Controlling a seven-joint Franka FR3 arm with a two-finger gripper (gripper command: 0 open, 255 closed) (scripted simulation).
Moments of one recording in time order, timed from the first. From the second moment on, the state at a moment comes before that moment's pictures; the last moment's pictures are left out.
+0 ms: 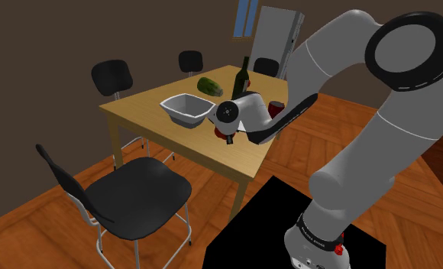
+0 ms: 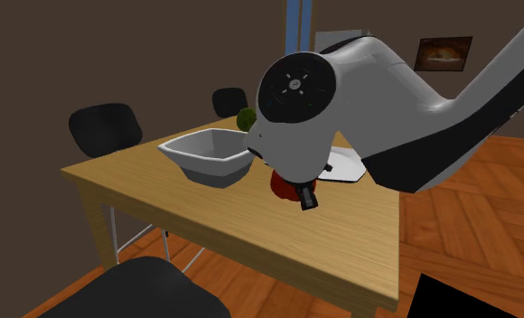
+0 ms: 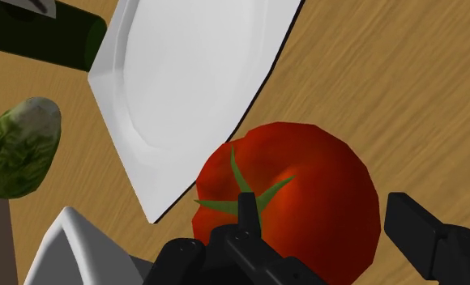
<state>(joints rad) -0.48 -0.08 0.42 -2.56 -1.43 2.47 0.28</state>
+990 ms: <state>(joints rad) -0.44 -0.27 0.38 -2.57 -1.17 2.48 0.00</state>
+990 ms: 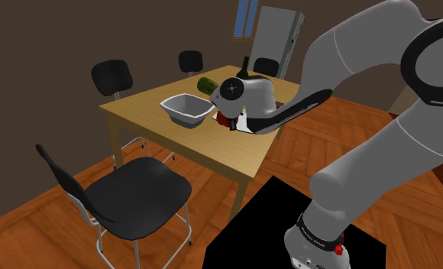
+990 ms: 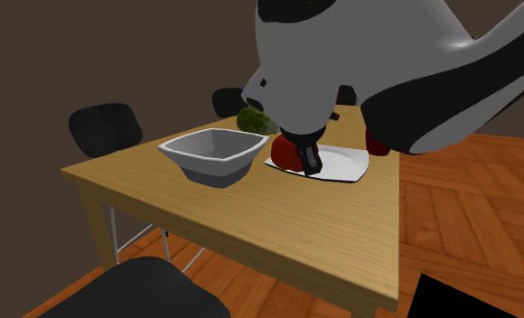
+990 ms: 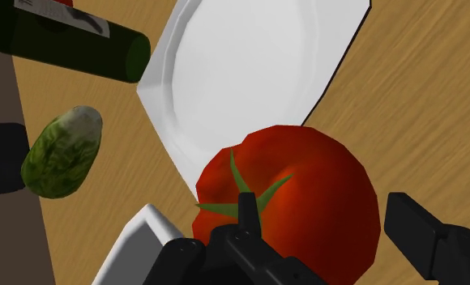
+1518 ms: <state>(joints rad) -0.41 -0.34 0.35 -2.55 -1.05 2.45 -0.15</state>
